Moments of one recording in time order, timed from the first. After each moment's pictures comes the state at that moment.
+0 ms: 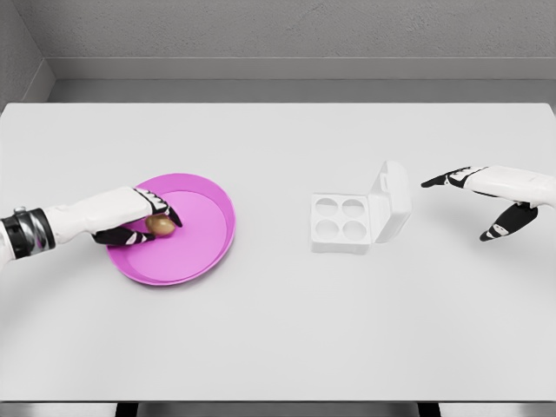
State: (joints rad) left arm -0.39 0.77 -0.53 -1.37 -0.32 -0.61 -0.42; right arm -0.51 -1.02 0.60 -1.43 0.03 -0.46 0.61
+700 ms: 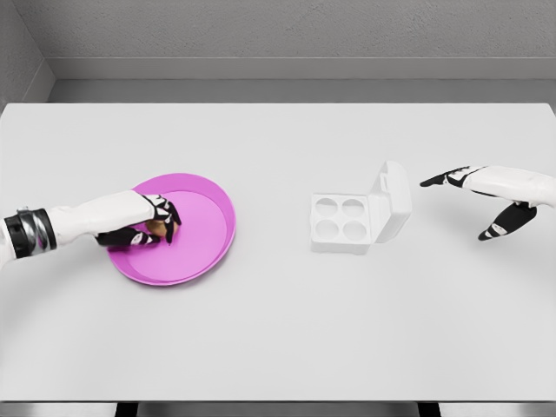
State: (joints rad) left arm -0.41 0.77 -0.53 -1.39 -0.26 -0.61 -0.48; right arm -0.51 -1.01 0.60 -1.42 0.03 -0.46 0.61
